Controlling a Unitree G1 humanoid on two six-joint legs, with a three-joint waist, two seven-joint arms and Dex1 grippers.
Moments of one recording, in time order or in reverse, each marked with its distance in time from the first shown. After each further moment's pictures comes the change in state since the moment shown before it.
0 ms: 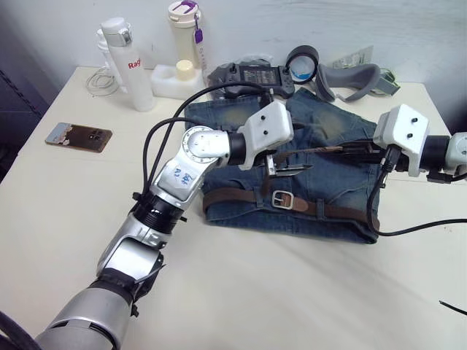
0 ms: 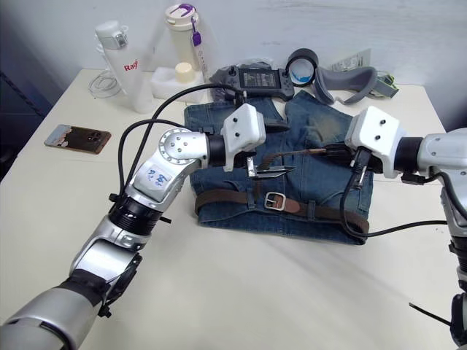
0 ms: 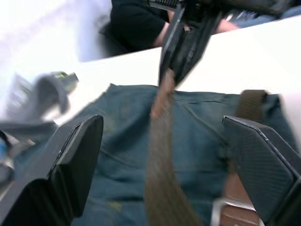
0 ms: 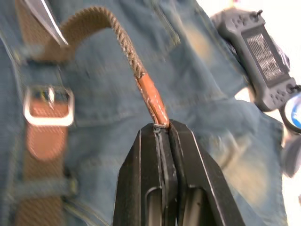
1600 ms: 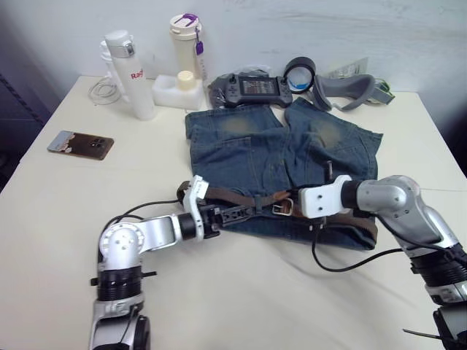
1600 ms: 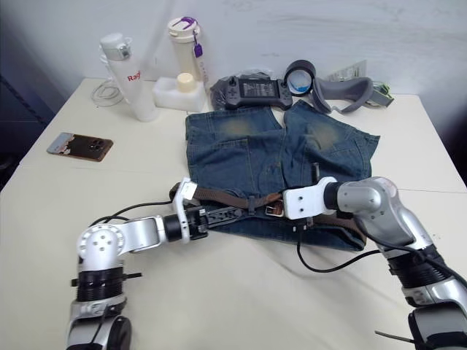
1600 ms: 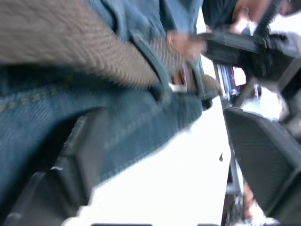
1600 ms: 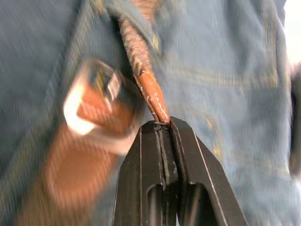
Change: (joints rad) left arm 0.592 0.007 0.606 -0.378 -1.073 1.274 0.727; right arm 0.093 0.185 0.266 0.113 -0.509 -0.570 -0.118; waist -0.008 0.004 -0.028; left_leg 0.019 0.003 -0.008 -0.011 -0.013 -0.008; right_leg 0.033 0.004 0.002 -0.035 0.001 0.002
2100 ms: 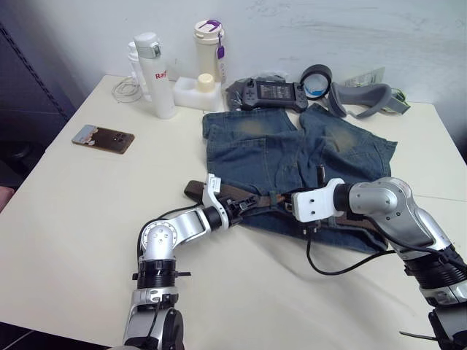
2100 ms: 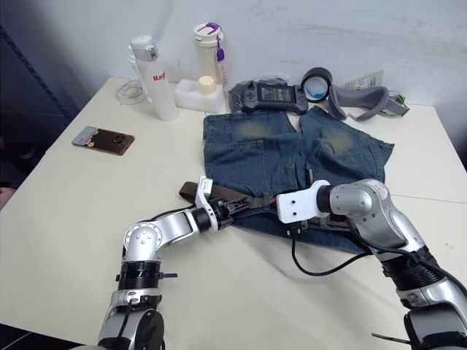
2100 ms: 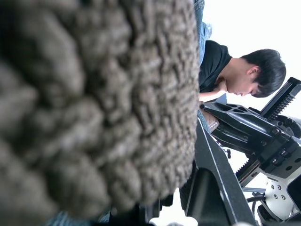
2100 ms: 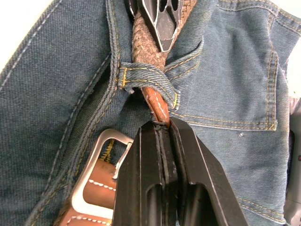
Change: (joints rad) left arm -0.080 -0.303 -0.004 0.325 0.092 -0.277 0.105; right arm 0.004 0.052 0.049 -0.066 -0.064 0.058 0.002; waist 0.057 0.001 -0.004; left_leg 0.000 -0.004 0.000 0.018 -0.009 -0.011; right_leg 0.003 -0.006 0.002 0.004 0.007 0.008
